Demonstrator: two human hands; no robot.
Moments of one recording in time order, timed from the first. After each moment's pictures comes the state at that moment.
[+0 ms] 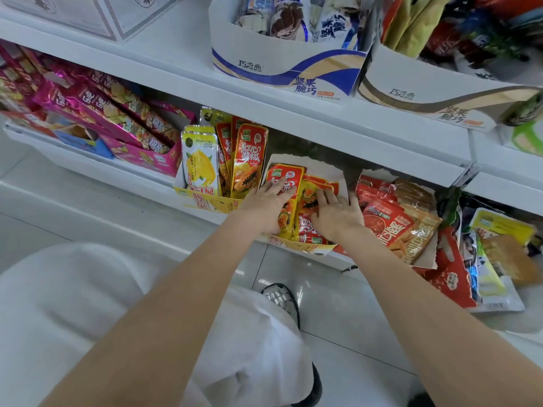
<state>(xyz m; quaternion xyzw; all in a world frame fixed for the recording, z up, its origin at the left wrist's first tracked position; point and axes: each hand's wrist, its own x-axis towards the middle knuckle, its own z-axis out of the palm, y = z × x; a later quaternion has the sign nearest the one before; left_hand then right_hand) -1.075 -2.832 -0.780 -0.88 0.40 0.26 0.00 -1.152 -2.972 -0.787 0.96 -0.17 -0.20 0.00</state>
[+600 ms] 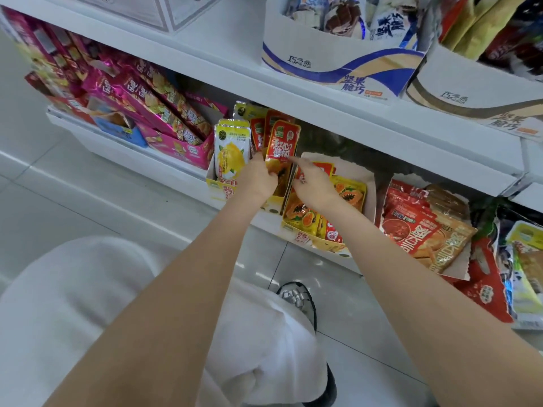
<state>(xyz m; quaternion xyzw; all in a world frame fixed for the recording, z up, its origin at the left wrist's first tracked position) -1.039 -2.792 -0.765 -0.91 0.08 0.15 -0.37 -1.095 -2.896 -0.753 0.92 -0.12 -0.05 -0.36</state>
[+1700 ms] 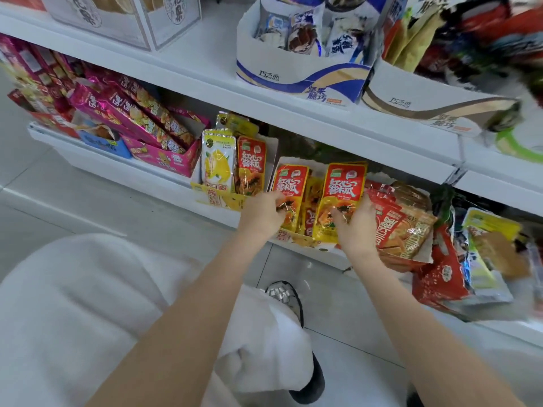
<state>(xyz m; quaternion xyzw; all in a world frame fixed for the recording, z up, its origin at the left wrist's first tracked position) -1.114 -2.799 -0.753 -0.90 0.18 0.21 -0.33 -1.202 -2.933 -0.752 0.83 -0.39 0.10 -0.38</state>
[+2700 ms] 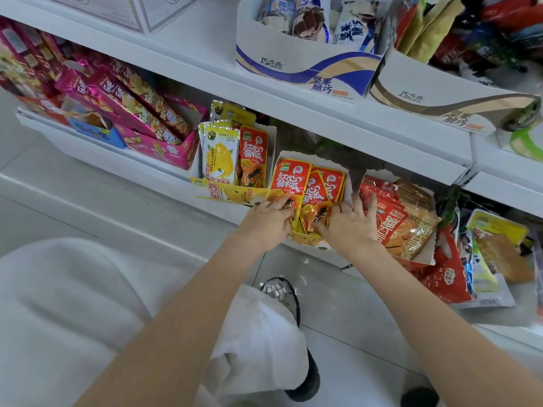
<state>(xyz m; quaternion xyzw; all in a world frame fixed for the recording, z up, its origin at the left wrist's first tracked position) -1.115 -2.801 -0.780 -0.89 0.37 0.24 -0.10 -1.186 -2.947 -0.768 0.96 -0.19 -0.17 0.10</state>
